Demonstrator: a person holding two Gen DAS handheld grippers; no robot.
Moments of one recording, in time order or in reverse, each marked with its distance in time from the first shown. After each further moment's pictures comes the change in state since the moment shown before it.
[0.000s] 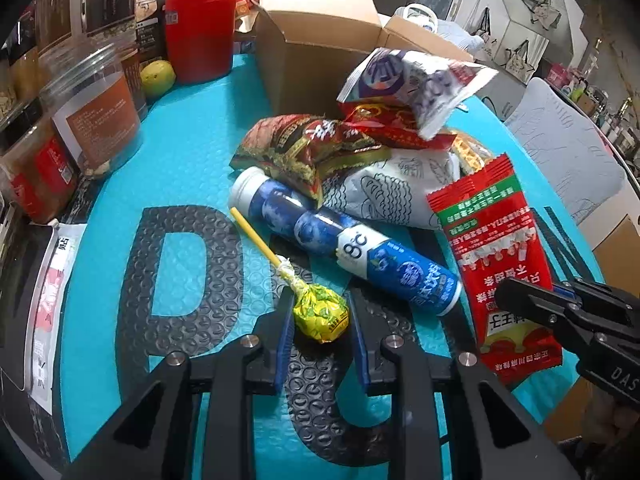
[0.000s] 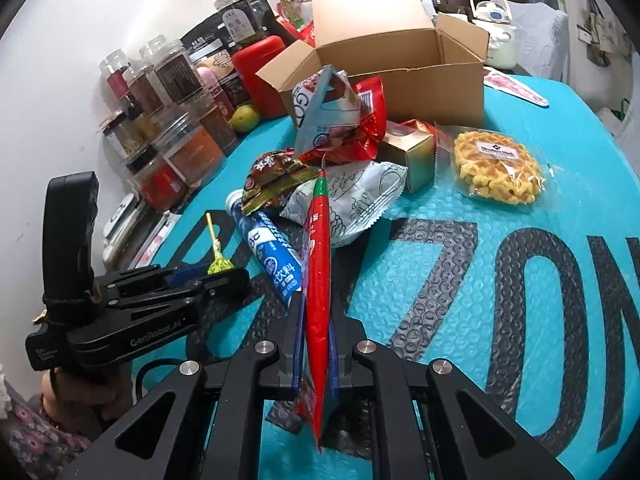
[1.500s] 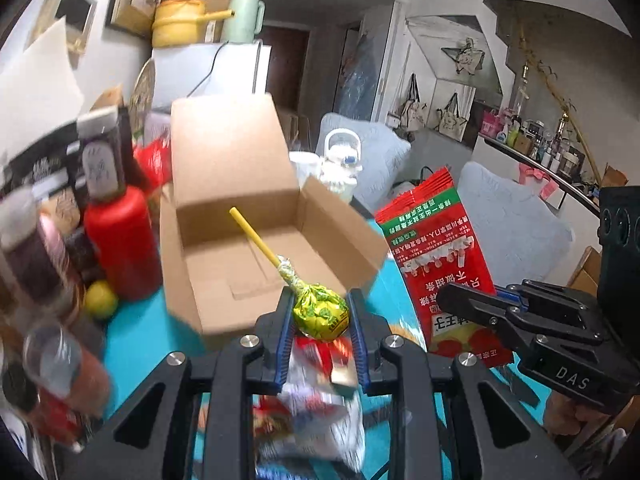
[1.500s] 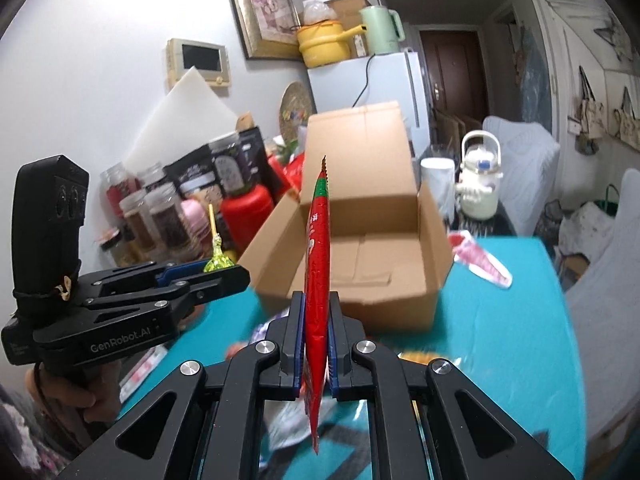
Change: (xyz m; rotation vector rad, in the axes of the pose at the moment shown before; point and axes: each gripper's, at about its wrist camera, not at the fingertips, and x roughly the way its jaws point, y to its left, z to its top) left arm -0.068 -0.065 0.162 0.183 -0.339 -0.153; right arm -0.075 -0.024 0.155 -0.115 -0.337 -0.072
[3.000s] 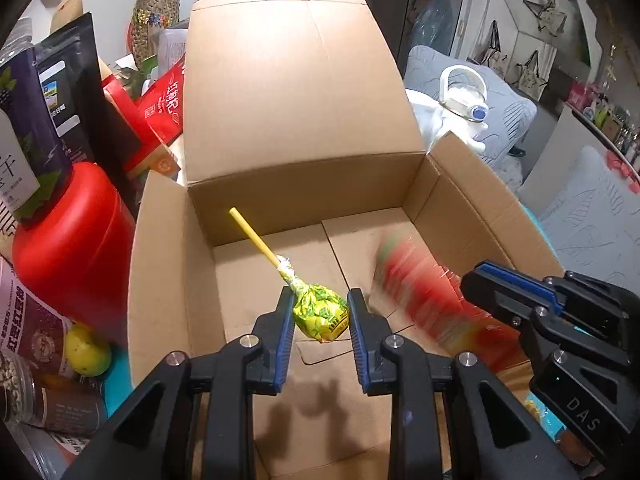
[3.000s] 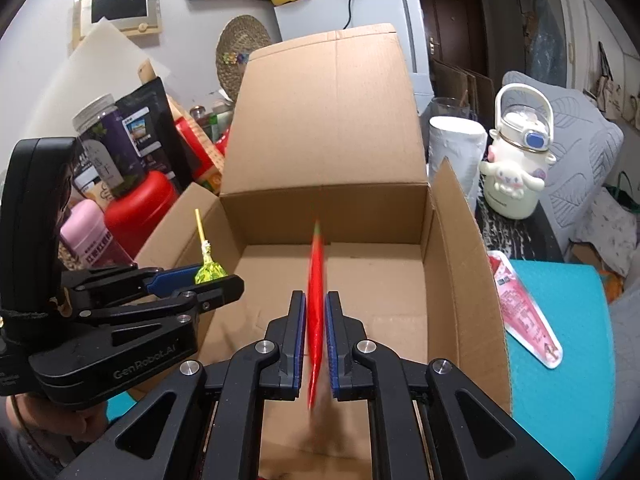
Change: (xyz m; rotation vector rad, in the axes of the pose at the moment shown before) left arm 0.194 0.091 0.051 -0.093 0.271 0.213; right arm 0.206 -0.061 0.049 0.007 0.215 -0.065
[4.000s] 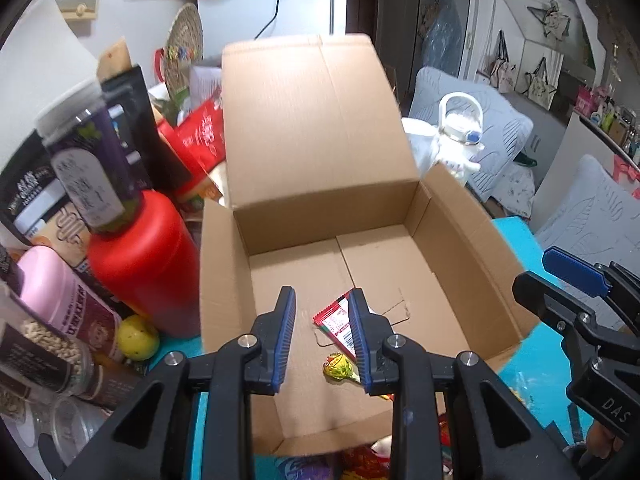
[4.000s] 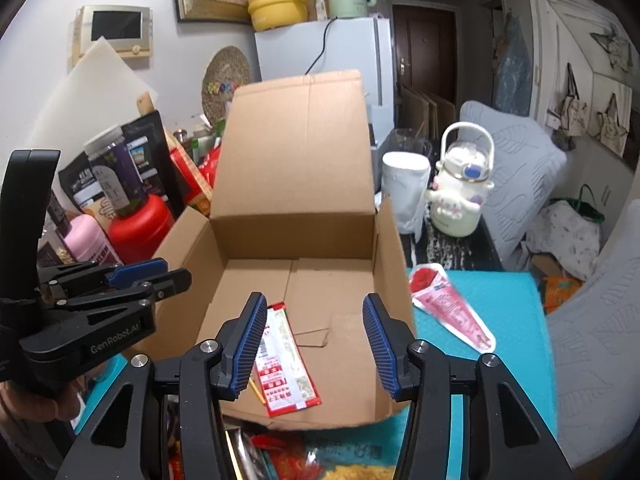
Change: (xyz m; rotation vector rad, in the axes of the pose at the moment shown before) left arm -0.072 -0.005 0.000 0.007 -0.066 0.073; right arm -0.084 0.006 0.003 0.011 -0.082 -0.109
